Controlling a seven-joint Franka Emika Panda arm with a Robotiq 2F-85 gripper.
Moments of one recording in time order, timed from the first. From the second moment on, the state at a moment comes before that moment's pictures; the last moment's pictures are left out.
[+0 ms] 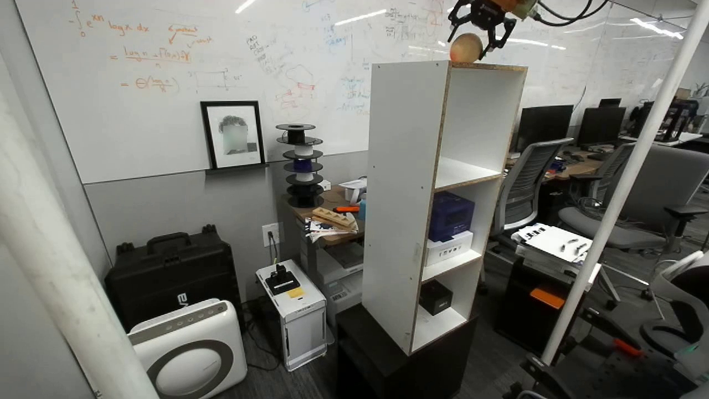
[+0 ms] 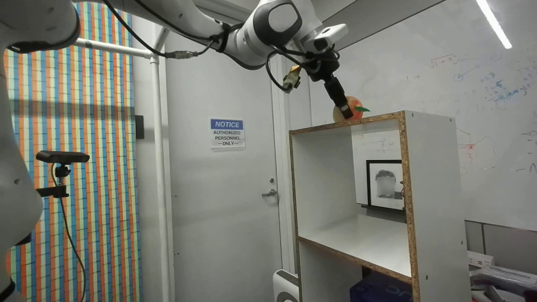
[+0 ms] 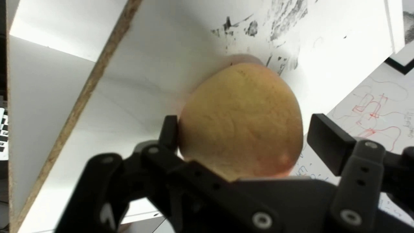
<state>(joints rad) -0.11 -0.09 -0.06 -1.83 0.03 2.37 0.75</state>
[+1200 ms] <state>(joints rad) -0.07 -0.43 -0.03 -2.10 0.08 1.99 0.56</state>
